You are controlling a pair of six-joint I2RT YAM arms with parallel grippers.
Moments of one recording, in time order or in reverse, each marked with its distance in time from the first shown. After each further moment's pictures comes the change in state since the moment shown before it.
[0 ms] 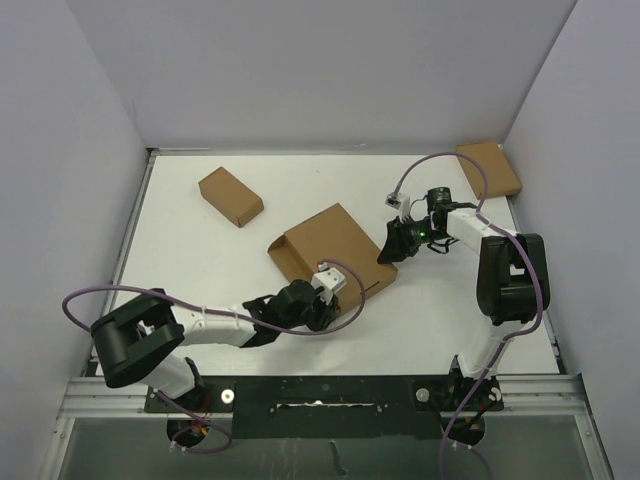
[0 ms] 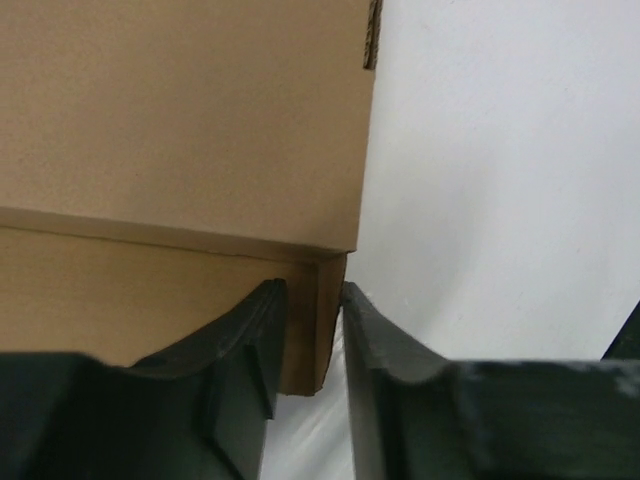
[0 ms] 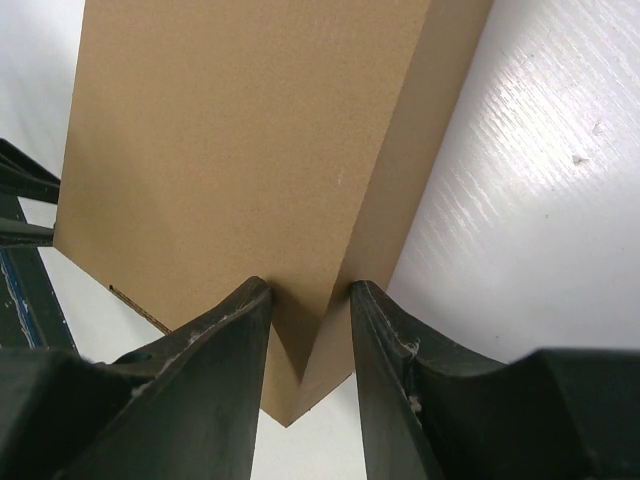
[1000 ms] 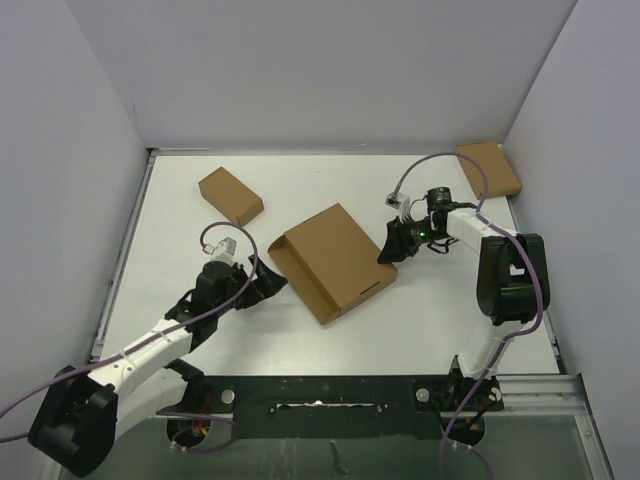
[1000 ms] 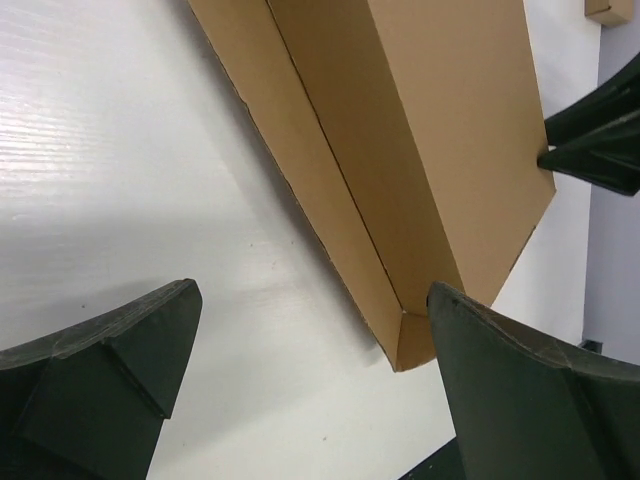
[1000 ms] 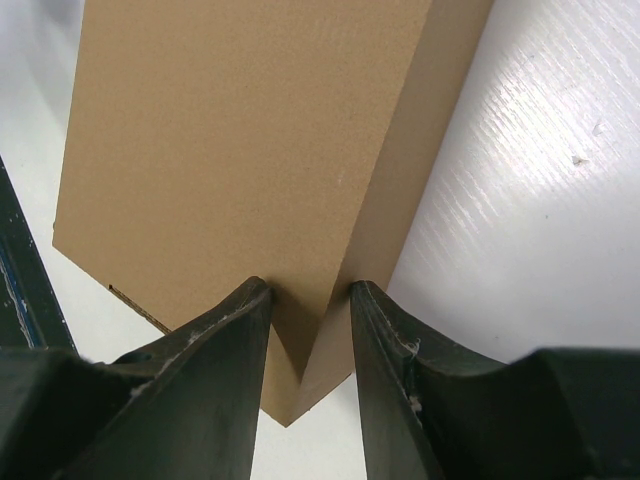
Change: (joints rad) left arm 0.551 -0.558 -0.215 -0.316 0.145 -0.621; right arm 0.000 0.000 0.001 -0.001 0.000 -0.002
